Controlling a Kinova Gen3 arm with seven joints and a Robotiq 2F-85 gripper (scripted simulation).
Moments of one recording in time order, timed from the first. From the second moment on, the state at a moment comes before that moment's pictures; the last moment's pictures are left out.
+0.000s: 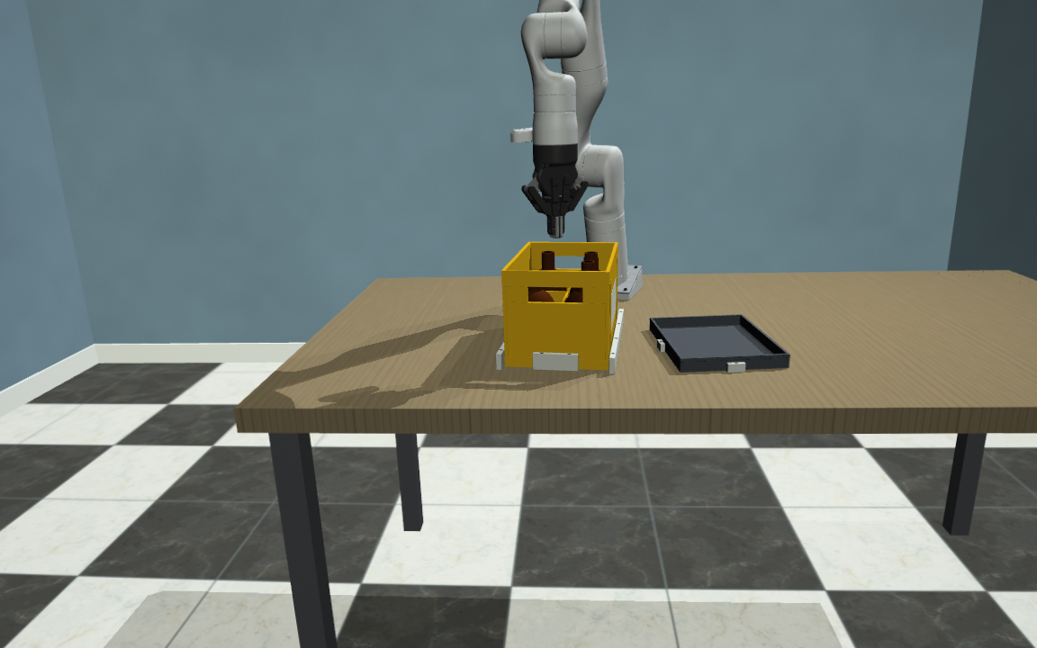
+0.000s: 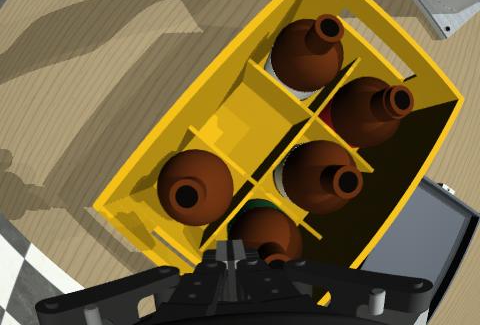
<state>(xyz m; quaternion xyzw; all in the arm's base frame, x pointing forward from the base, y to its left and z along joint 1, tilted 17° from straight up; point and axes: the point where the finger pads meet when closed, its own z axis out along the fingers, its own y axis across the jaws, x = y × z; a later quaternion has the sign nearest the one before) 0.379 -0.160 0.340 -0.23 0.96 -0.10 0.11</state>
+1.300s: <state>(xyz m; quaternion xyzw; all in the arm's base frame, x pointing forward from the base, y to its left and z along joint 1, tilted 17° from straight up) 0.391 -0.114 0.338 -0.24 0.96 -0.10 0.11</state>
